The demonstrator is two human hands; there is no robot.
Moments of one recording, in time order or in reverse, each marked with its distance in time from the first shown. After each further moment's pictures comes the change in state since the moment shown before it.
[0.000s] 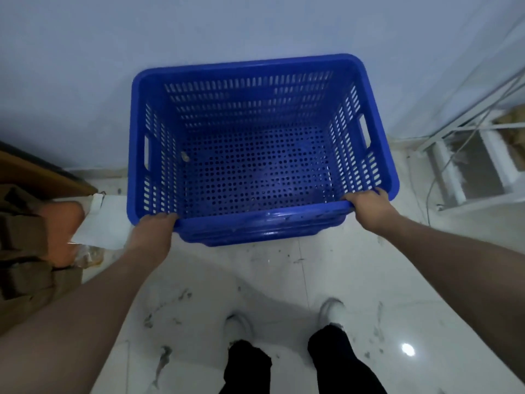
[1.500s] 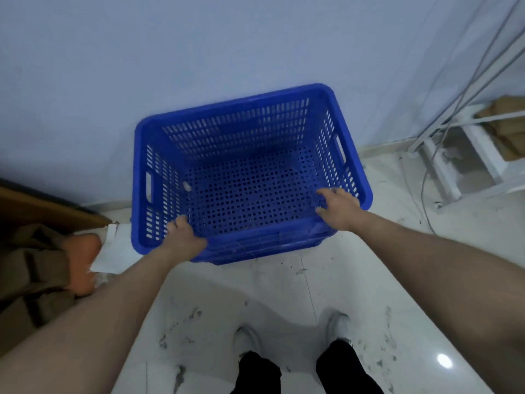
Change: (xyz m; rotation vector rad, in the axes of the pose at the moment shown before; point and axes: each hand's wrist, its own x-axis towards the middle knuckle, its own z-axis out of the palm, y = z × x) left_hand -0.024 0.109 -0.101 -0.488 -0.321 -0.303; right_hand -0.037 -0.009 -0.071 0.453 -0.067 0.102
